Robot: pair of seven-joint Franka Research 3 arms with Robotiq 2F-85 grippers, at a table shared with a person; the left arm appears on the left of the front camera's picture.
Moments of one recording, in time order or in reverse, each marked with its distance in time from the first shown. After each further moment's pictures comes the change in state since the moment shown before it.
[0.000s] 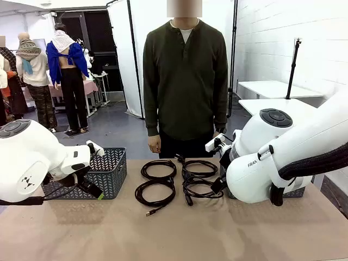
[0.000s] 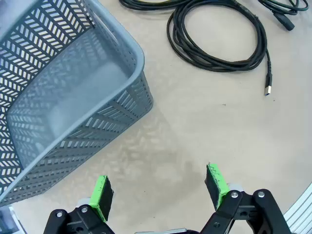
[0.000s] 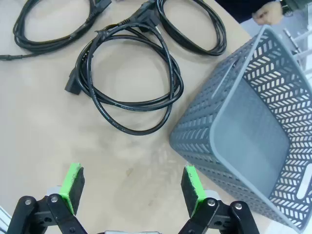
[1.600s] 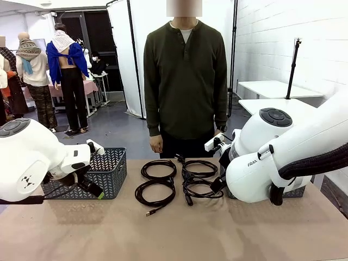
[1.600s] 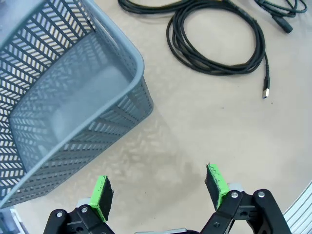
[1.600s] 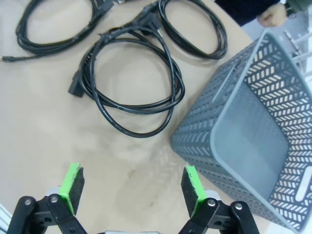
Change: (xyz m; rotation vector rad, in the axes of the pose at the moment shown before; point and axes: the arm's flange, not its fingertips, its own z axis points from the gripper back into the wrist) left arm 0.005 -0.001 0.009 0.005 -0.023 -0.004; right arm 0.005 0.003 0.005 0.006 -0.010 0.009
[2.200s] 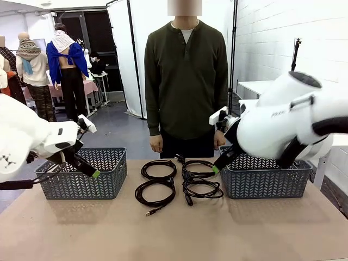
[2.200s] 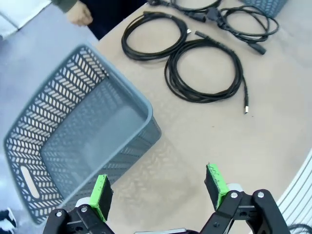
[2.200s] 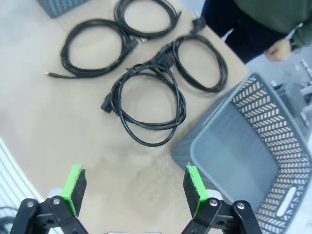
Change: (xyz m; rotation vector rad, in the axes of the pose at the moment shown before) left arm 0.024 0.013 0.070 -0.021 -0.139 -0.144; right arm 0.024 -0.030 0.084 0.147 -0.095 0.085
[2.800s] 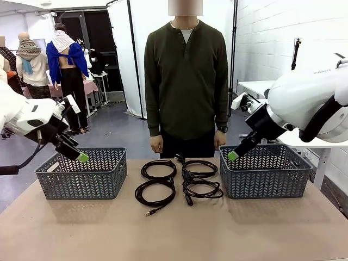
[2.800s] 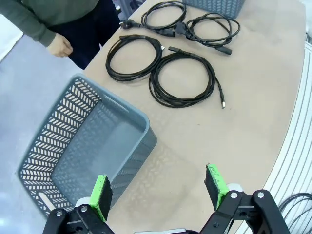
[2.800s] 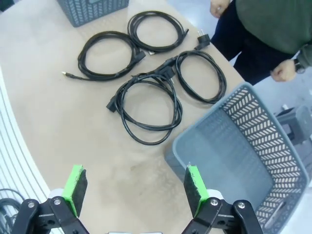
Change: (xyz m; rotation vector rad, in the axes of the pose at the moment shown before) left arm 0.016 0.038 0.051 -0.138 -0.055 -0.140; right arm -0.014 -0.047 0.037 0.116 -0.082 0.062
